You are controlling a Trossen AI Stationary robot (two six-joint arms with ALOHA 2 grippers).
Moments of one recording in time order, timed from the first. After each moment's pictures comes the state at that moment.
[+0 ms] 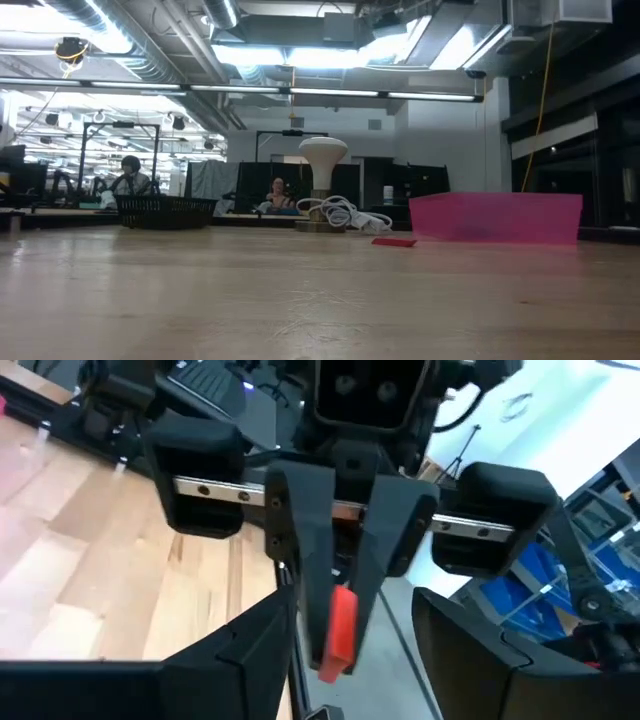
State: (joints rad) left arm -0.43 1.12 0.75 0.28 -0.09 -0.66; right arm 0.51 1.91 1.56 0.07 0.63 0.72
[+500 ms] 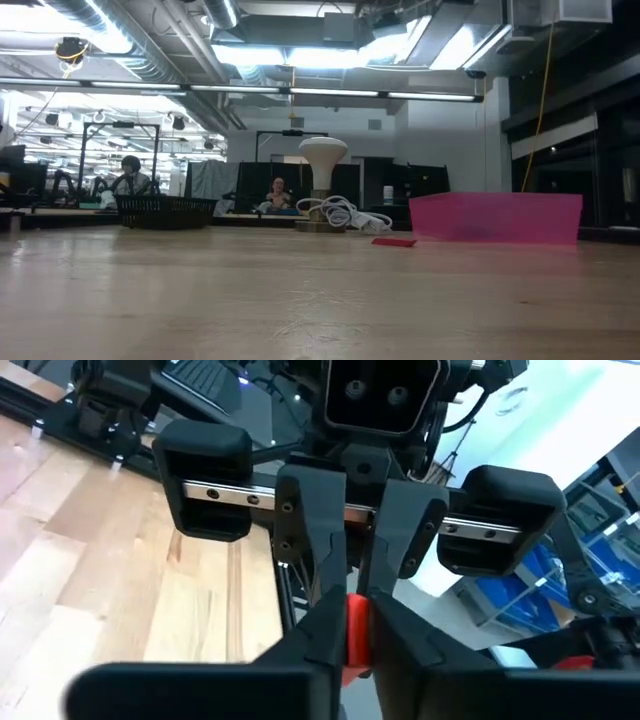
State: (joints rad) left arm -0.40 1.12 0.75 0.28 -0.03 -0.65; right arm 0.51 1.91 1.56 0.07 0.64 0.72
